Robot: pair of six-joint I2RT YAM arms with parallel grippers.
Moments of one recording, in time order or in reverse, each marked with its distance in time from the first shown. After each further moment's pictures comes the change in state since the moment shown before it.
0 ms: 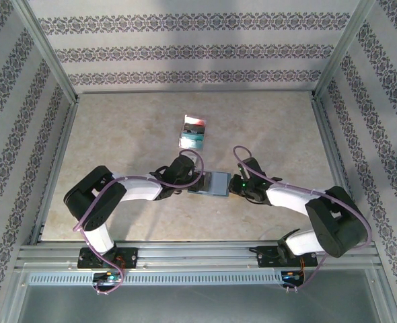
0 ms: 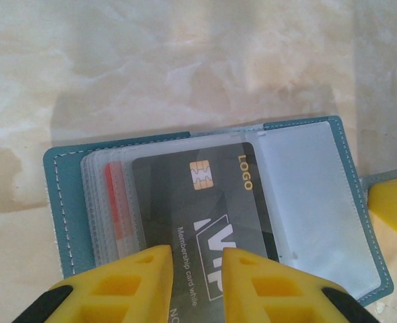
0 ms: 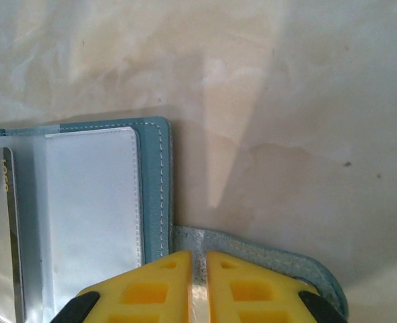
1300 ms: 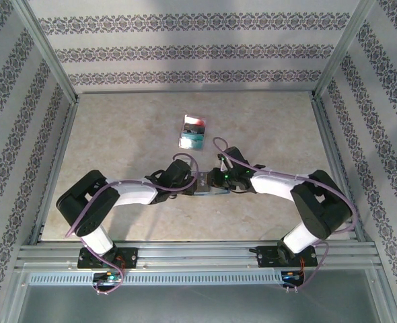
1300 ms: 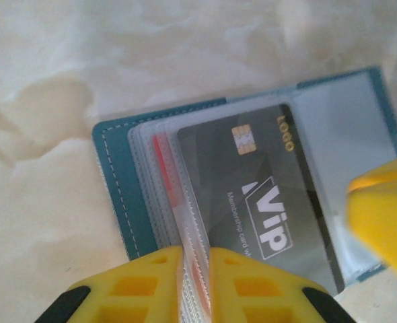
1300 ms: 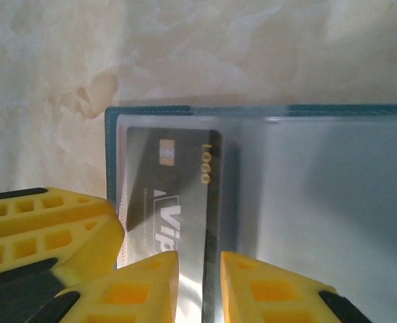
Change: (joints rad) left arm -0.009 -0.061 -0.048 -0.064 -0.061 -0.048; right arm 0.099 0.196 0.235 -0.006 -0.200 -0.061
